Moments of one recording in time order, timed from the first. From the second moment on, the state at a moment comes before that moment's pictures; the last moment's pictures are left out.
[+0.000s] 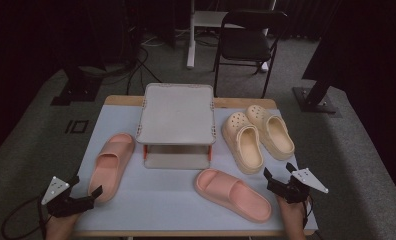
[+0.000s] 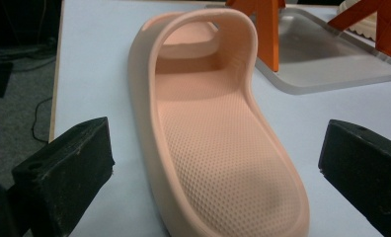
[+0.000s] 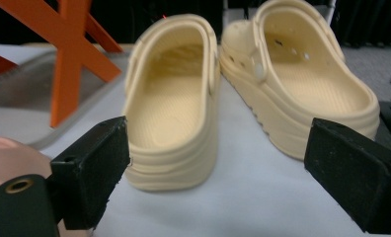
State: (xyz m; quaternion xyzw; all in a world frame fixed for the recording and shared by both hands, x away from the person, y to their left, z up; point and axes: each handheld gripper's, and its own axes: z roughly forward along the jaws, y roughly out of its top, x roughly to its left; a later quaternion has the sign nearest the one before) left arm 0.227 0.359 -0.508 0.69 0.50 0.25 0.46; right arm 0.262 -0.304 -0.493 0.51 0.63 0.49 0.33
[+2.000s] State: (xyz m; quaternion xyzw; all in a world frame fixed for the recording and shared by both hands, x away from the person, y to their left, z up) left arm 0.329 0.362 -0.506 0.71 0.49 0.26 0.44; right arm 0.267 -0.298 -0.500 0.52 0.64 0.49 0.28
